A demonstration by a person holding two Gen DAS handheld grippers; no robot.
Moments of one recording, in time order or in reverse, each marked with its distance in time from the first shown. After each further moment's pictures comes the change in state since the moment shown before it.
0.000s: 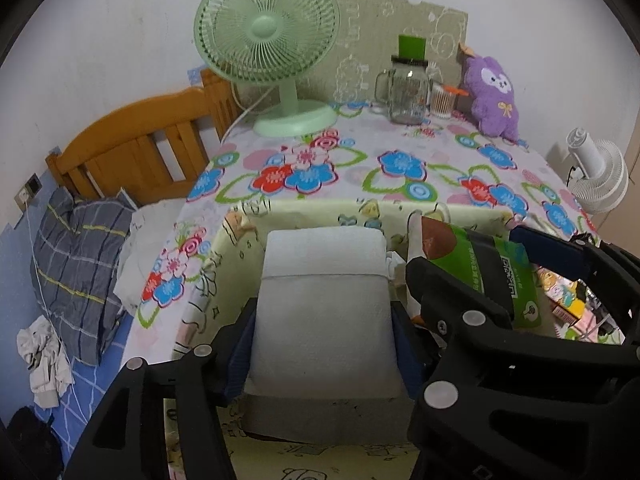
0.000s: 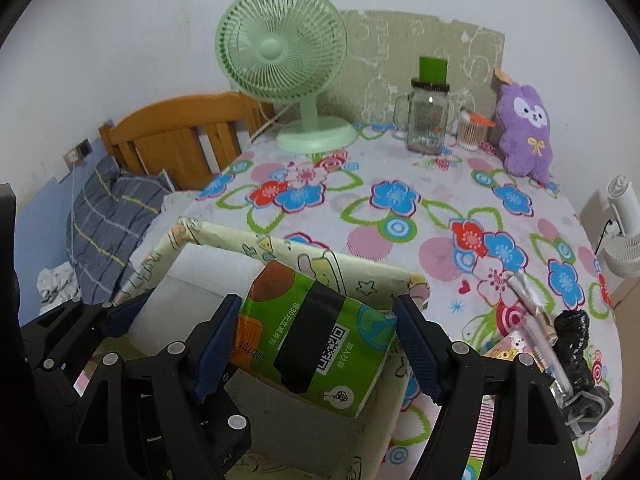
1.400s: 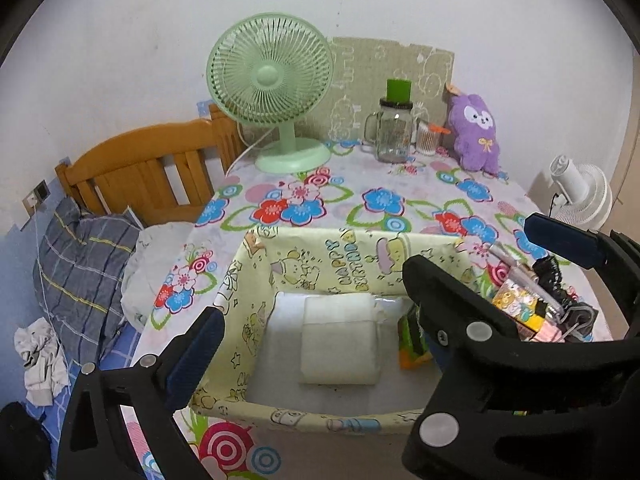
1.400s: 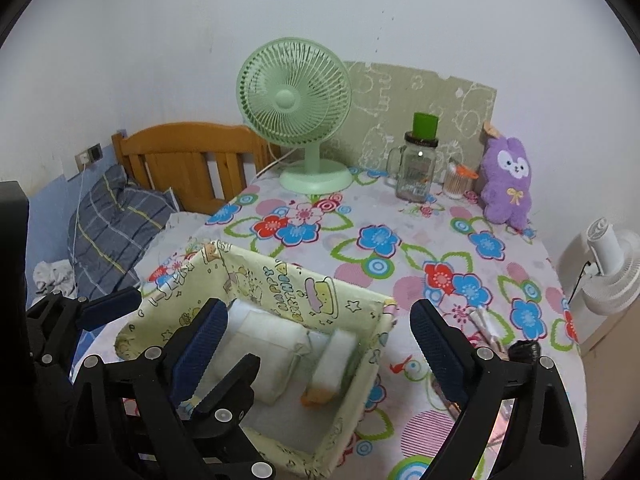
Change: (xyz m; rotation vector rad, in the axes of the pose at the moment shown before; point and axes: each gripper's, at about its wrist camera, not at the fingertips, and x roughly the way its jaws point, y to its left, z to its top) left arm -0.058 -0.012 -0.005 -0.025 -0.133 -0.013; right arm -0.068 0.001 -0.001 -0.086 -0.149 -0.031
